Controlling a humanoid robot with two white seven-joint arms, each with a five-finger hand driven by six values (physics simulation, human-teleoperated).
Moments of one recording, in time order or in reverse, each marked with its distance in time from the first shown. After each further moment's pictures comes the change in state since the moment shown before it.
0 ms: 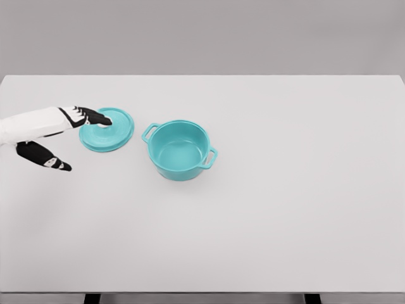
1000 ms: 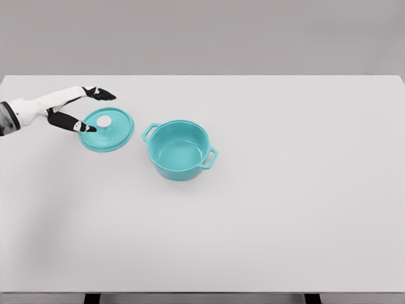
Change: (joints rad) left arm -0.341 -0.331 -0.223 0.696 0.039 0.001 0.000; right arm 0.012 0.000 -0.002 0.004 -0.002 0.000 0.000
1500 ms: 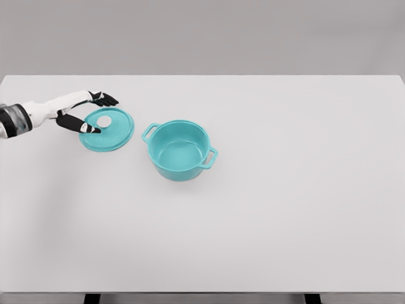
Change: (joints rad) left arm -0.058 -0.104 -0.001 0.198 -0.094 0.000 0.000; right arm 0.000 0.000 0.000 0.000 0.000 0.000 0.000
